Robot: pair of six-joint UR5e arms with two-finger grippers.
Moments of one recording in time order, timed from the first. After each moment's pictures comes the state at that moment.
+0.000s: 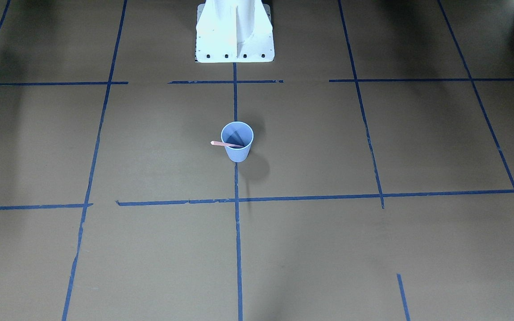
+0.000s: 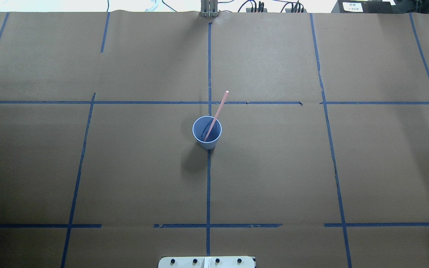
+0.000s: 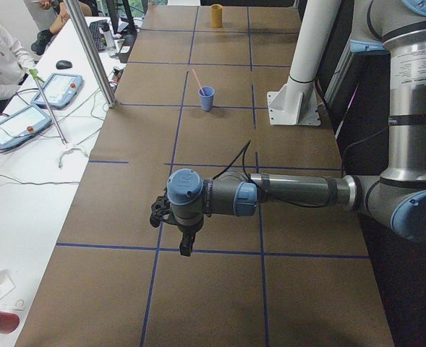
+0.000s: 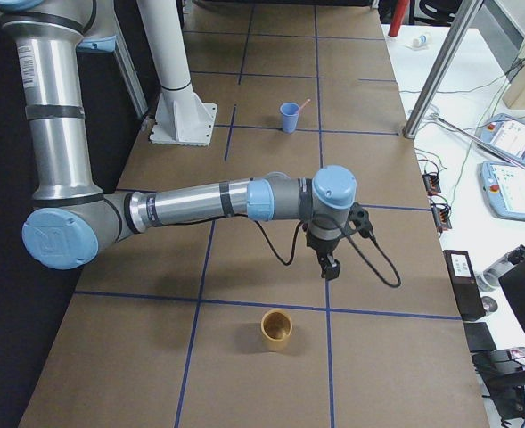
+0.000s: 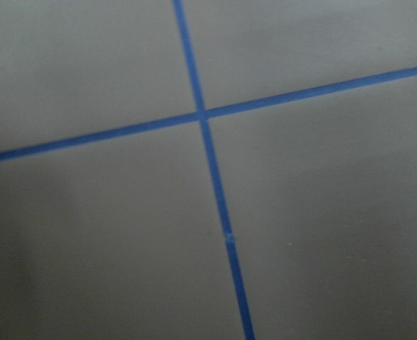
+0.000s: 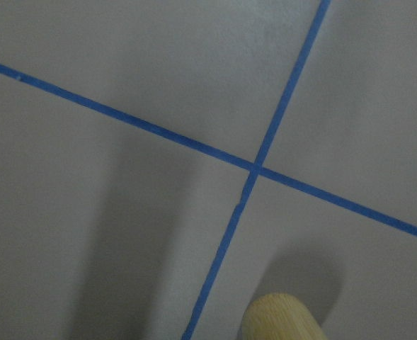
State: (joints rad) left arm -1.58 -1.48 -1.69 -1.56 -2.39 0.12; right arm 1.60 -1.51 1.62 -1.75 2.35 -0.43
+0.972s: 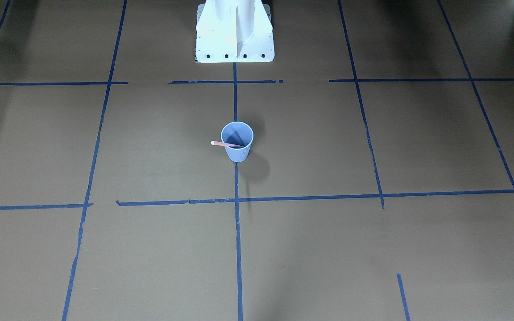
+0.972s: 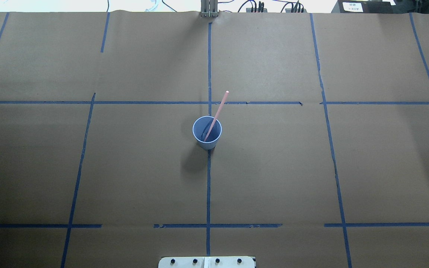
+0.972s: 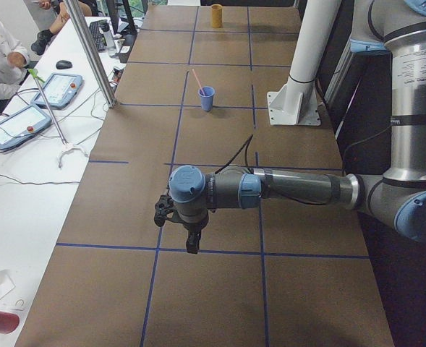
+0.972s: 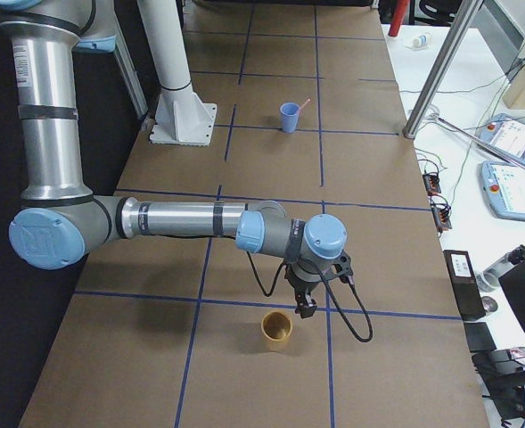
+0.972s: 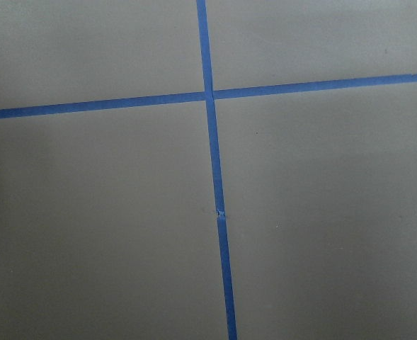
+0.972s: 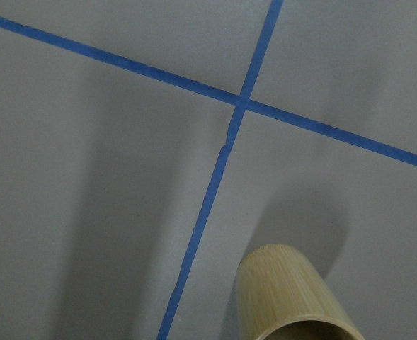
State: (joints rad) left arm -1.59 -1.45 -1.75 -1.47 -2.40 0.14; right arm 1.57 -1.54 1.58 -1.75 2.34 -0.42
